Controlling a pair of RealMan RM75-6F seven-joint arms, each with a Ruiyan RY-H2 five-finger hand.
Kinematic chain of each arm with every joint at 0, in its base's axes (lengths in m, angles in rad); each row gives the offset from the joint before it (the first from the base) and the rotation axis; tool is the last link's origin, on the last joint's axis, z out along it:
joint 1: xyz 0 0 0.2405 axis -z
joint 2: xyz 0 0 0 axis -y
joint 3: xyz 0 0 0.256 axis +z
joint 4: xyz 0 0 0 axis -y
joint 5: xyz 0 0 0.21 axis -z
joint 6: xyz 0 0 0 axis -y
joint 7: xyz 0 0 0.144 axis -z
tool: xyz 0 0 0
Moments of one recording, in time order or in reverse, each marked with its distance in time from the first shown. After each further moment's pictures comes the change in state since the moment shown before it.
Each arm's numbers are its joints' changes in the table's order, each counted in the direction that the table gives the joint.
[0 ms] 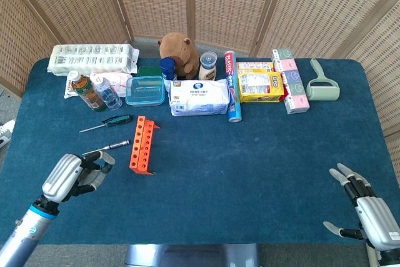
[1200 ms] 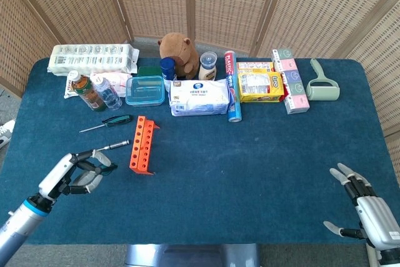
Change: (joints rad) left arm 0.085 -0.063 0.067 -0.075 -0.009 0.028 0.671; right arm -0.004 -0.008 0.001 0.006 -0.010 0.005 -0.011
